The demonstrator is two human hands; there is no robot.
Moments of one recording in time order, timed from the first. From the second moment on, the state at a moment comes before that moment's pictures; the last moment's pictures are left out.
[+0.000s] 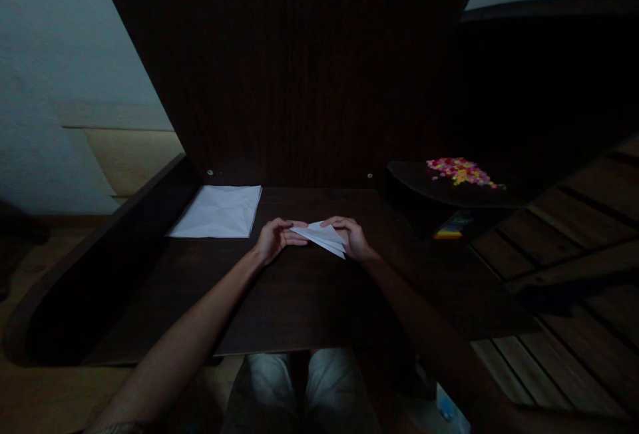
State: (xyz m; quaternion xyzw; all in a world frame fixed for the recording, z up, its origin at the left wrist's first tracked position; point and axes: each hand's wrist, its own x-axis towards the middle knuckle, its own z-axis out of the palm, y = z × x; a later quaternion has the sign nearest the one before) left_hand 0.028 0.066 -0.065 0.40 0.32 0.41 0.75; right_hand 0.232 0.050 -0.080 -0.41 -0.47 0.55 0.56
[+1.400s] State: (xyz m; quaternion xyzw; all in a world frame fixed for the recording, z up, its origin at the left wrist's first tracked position) left_hand 0.019 0.056 -0.093 0.94 0.31 0.08 0.12; right_hand 0.251 0.046 -0.078 -0.47 -0.86 0.21 0.03
